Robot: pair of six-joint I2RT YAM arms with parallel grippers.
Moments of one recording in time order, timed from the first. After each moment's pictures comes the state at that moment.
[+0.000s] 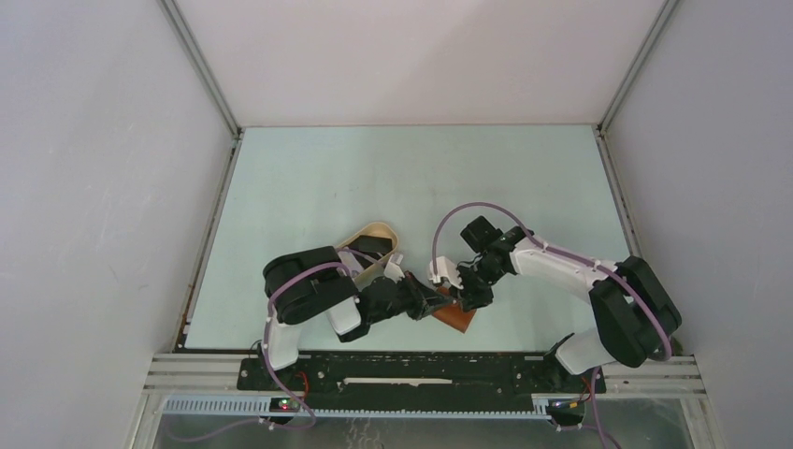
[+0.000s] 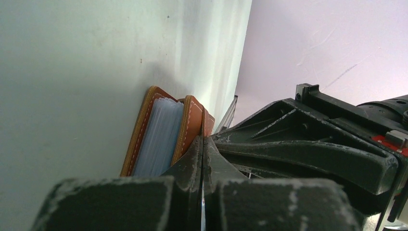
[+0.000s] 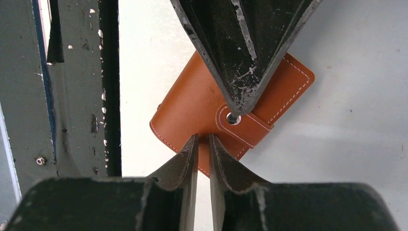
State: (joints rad) left arm -1.04 1.96 0.38 1.28 0.06 -1.55; right arm 0.64 1.47 0.83 -0.74 -0.59 -0.93
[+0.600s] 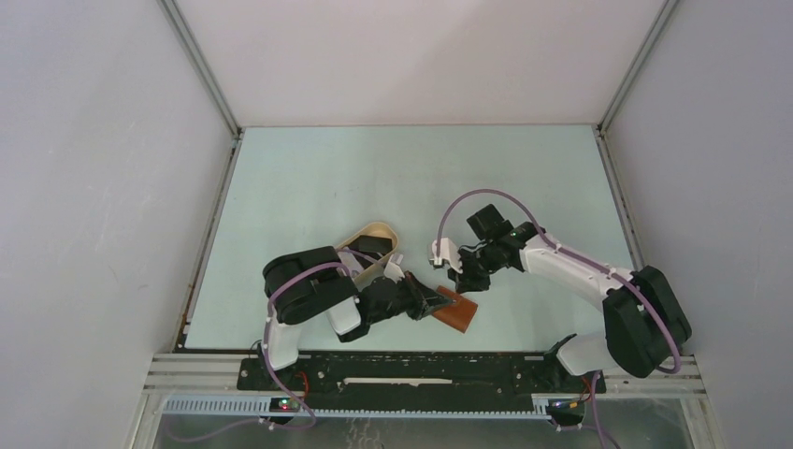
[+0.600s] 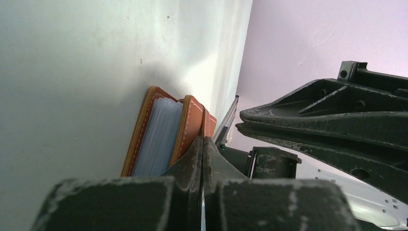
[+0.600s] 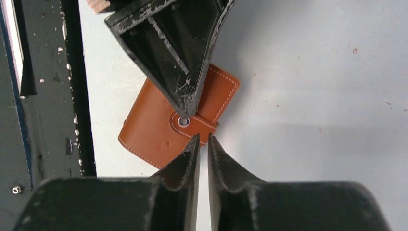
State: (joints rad) left arm -1.04 1.96 0.38 1.28 0.06 -1.54; right arm 0.59 1.40 0.85 -0.65 -0.60 -0.85
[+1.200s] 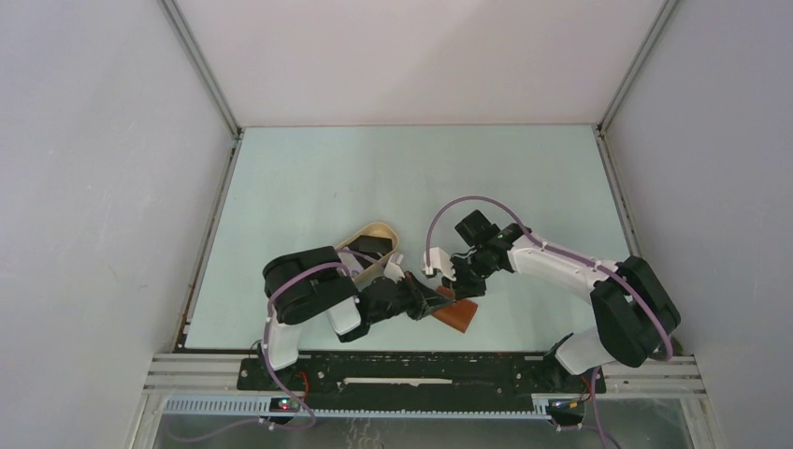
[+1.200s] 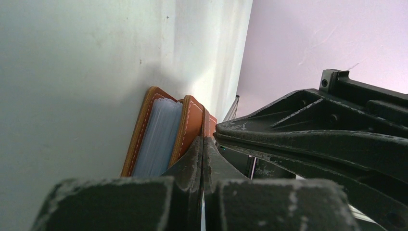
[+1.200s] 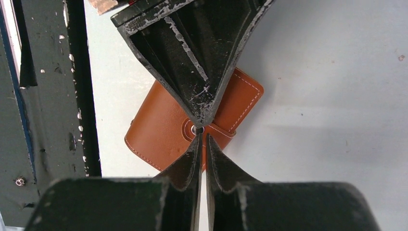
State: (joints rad) left arm -1.04 1.96 0.37 1.28 0.05 -1.54; right arm 0.67 1.47 0.87 -0.67 -0.54 -0.85
